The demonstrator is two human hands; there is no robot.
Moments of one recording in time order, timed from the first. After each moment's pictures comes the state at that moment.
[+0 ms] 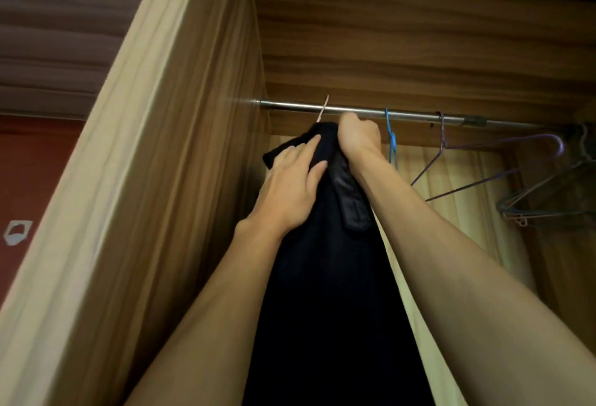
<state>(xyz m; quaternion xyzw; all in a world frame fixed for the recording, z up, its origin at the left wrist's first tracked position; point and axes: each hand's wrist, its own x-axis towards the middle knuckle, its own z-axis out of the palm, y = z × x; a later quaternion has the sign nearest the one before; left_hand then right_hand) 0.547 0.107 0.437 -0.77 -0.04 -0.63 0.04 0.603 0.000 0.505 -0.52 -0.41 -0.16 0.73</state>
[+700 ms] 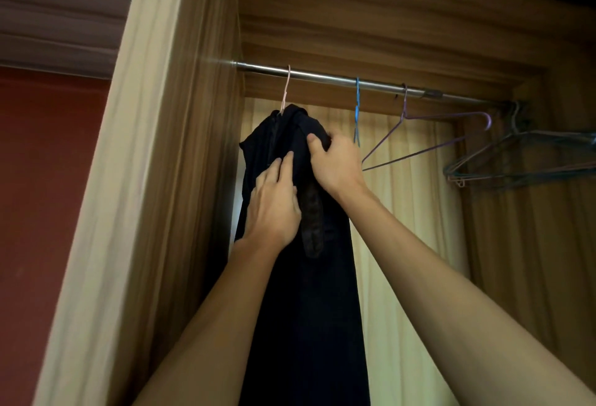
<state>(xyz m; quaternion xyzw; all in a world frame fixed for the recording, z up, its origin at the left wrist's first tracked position) 0.545 0.074 0.345 -0.78 -0.13 -0.61 -0.01 0.609 -0.015 0.414 -0.60 -0.45 -0.35 0.56</state>
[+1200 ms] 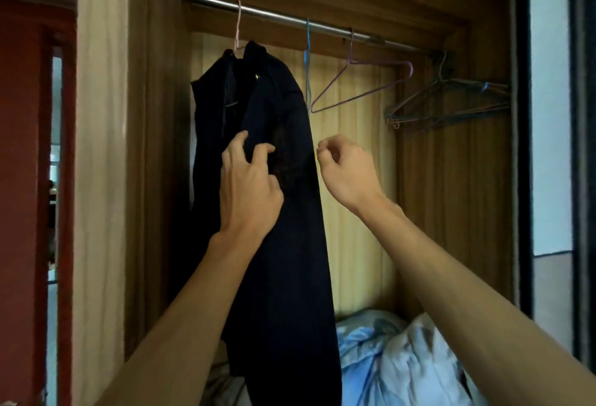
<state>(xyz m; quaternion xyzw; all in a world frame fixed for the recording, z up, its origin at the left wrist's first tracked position) 0.498 -0.012 0.264 -0.76 -0.11 -0.63 -0.04 0.591 -0.138 0.299 -0.69 -0.41 -0.34 0.48</state>
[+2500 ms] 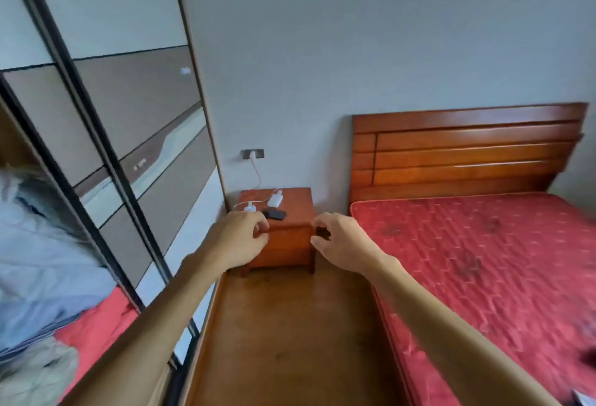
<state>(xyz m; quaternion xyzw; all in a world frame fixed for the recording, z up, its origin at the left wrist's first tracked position) 0.372 -0.534 -0.031 -0.90 0.41 0.00 -0.16 0.242 -0.708 -0.059 -0.94 0.19 -0.13 0.27</state>
